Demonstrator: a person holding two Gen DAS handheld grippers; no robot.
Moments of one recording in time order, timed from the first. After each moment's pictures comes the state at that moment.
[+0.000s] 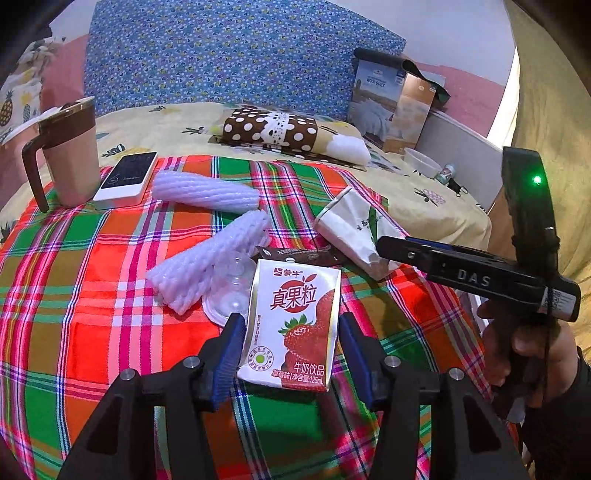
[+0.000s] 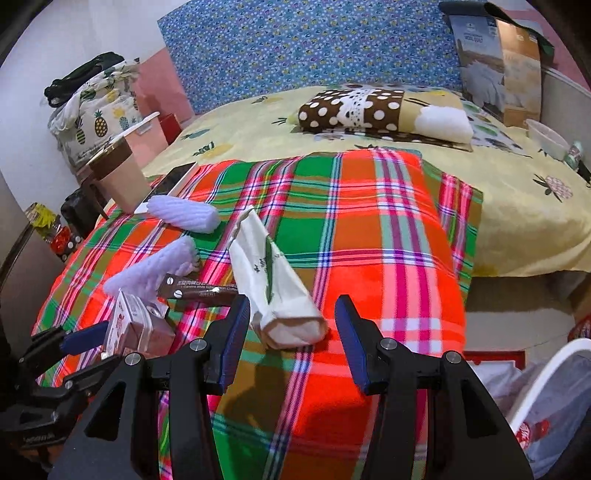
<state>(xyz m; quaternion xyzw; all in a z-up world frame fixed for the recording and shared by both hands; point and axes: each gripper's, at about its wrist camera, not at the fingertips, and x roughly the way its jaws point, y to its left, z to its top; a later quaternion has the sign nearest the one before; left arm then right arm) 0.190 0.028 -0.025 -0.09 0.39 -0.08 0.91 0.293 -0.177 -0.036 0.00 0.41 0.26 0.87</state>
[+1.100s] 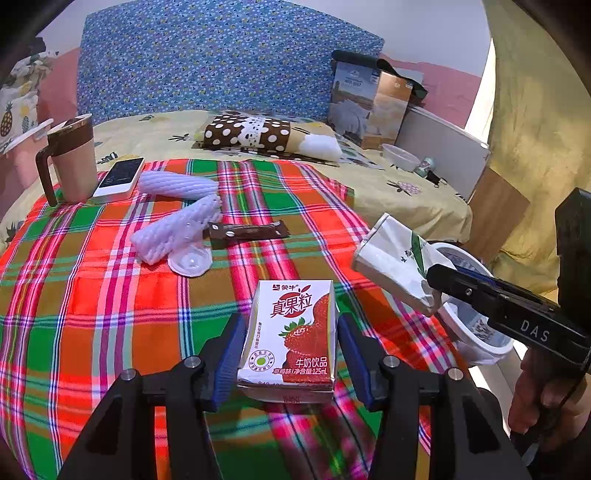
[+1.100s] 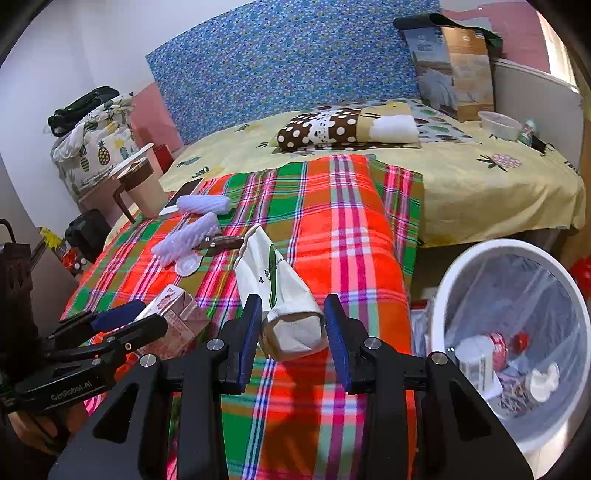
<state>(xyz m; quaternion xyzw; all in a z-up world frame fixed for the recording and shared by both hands) 0.118 -0.019 -0.003 -0.08 0.38 -0.09 0.92 0.194 -0.233 -0.006 0.05 0.38 0.21 0.90</state>
